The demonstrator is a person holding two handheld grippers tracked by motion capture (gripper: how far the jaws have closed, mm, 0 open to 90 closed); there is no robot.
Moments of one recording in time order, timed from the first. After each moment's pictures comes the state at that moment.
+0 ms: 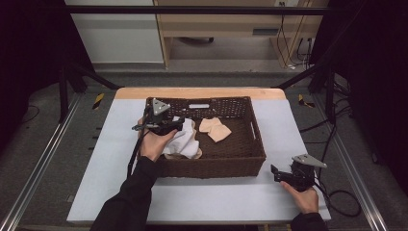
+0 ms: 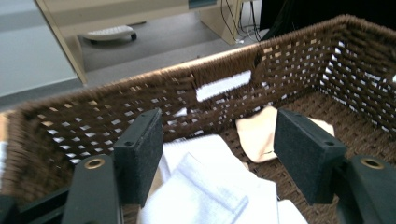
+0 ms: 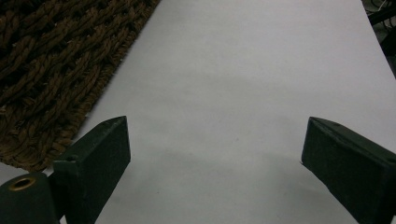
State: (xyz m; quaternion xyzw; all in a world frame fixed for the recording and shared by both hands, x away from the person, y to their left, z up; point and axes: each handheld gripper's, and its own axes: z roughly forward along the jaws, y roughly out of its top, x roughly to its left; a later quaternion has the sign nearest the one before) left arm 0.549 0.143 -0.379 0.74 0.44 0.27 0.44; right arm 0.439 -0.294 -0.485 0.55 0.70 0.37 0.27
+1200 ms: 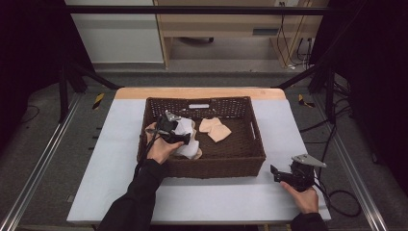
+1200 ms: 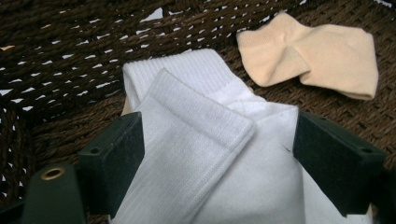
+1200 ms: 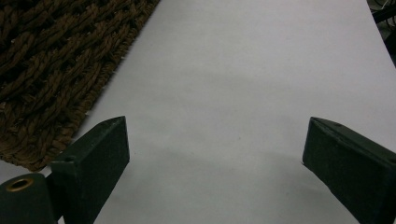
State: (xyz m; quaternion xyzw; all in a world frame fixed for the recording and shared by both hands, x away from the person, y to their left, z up) left arm 0.561 0.130 -0.427 0.80 0.45 0.22 0.33; right arm 0.440 -0.294 -0.486 0.55 0.70 0.37 0.26
